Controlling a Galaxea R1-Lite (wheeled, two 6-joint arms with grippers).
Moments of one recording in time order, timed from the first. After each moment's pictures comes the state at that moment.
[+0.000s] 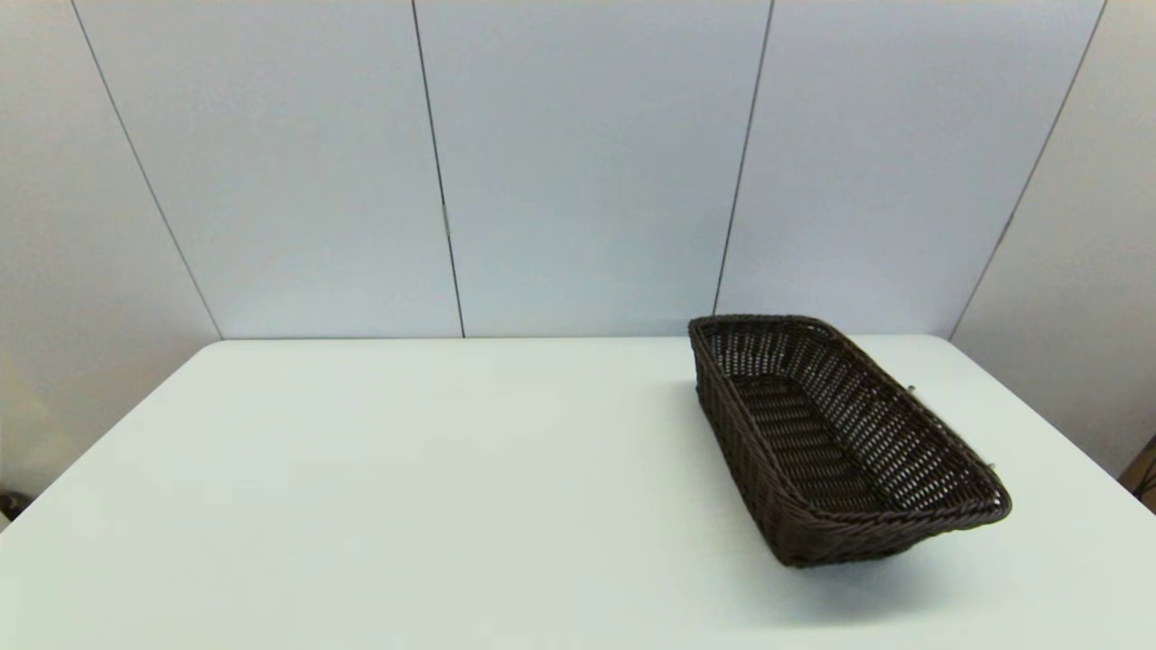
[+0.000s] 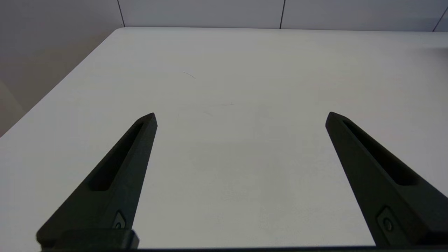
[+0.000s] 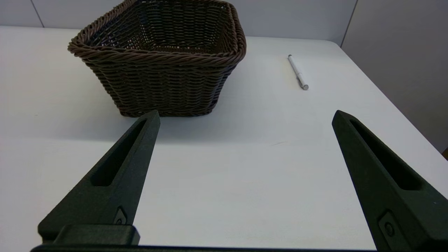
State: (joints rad) left arm 0.00 0.00 0.00 0.00 -0.01 0.00; right arm 0.00 0.00 0.00 -0.01 0.03 -0.04
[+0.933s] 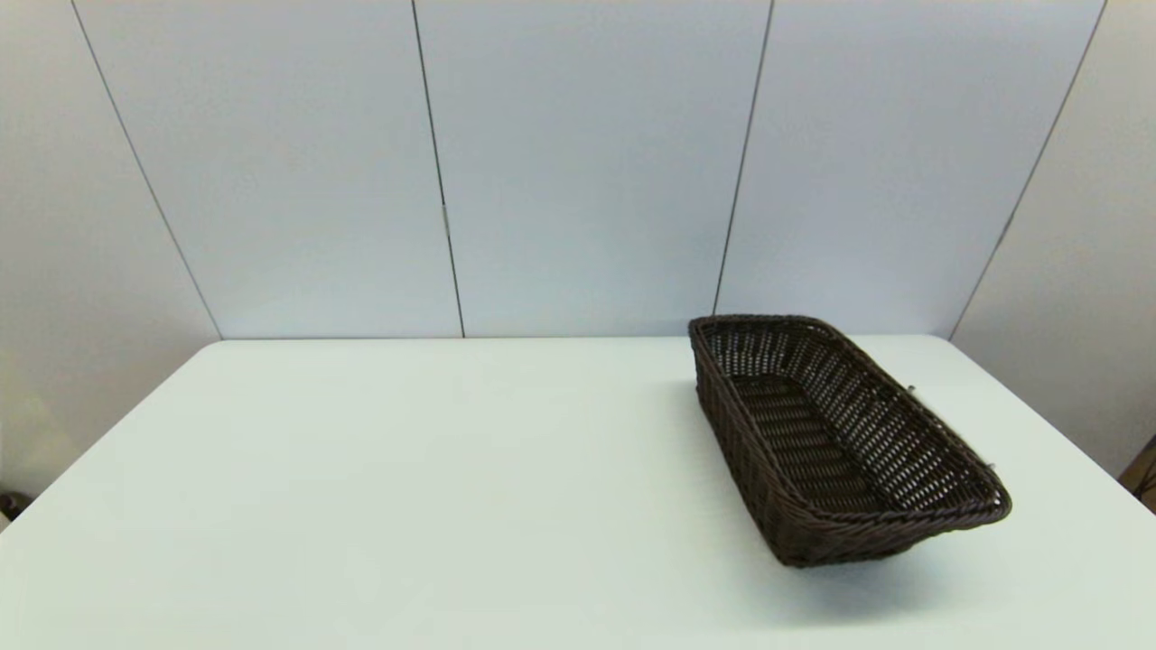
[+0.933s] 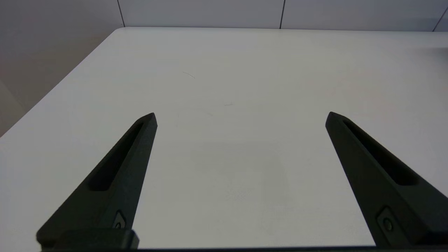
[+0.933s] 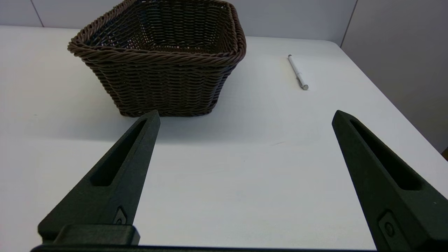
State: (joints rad) left arm 0.00 0.00 0.00 0.00 -0.01 0.00; right arm 0.00 0.00 0.00 -0.01 0.03 -0.04
